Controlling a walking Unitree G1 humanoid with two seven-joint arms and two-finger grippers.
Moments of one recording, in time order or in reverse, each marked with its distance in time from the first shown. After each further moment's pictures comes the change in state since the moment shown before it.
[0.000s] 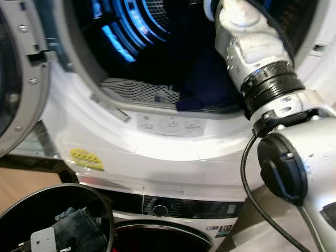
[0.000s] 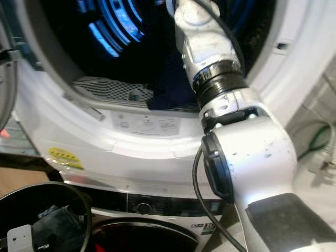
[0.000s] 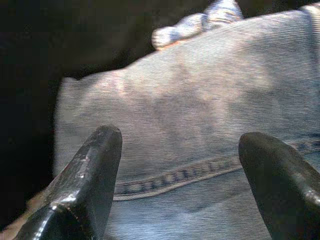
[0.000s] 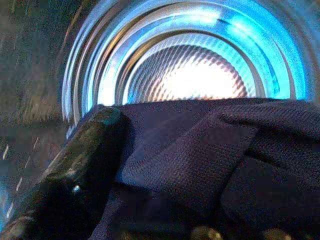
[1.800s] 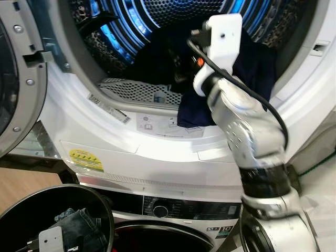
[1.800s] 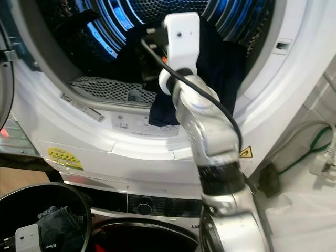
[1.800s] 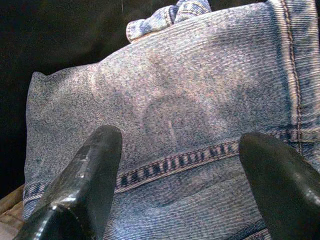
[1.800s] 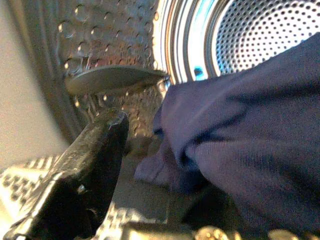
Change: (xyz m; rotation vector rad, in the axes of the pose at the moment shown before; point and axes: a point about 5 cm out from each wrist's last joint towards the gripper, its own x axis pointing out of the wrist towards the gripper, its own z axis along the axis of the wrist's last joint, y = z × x) left arm -0.002 -0.008 -0.001 -0.008 0.009 -0.042; right arm -0.093 0.017 -0.048 0.249 0.061 0.277
